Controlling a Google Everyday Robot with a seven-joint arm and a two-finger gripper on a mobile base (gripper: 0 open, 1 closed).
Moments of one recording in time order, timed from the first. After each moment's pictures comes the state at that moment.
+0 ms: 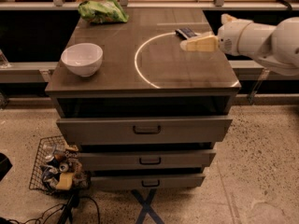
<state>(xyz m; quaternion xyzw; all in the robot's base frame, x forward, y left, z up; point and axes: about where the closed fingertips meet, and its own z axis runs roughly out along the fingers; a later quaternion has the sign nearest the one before) 0.727 -0.179 0.940 -0.31 0.71 0.15 0.62</state>
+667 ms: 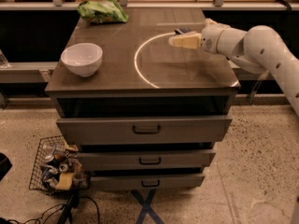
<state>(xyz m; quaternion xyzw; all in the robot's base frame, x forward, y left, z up) 0.811 -0.146 0.902 -0.28 0.69 0.20 0.63</state>
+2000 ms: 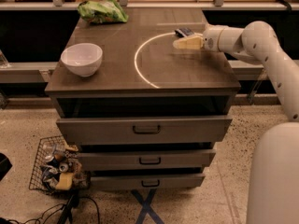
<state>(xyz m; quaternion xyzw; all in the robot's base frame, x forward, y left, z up) 0.858 -0.171 0.860 -0.29 0.73 0.21 0.59</state>
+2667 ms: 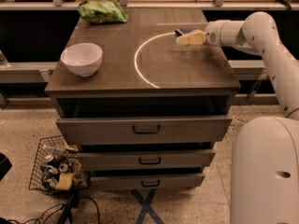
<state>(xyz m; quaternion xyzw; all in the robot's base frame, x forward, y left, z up) 0.880 -0.185 0.857 -0.29 0.75 0.19 0.56</state>
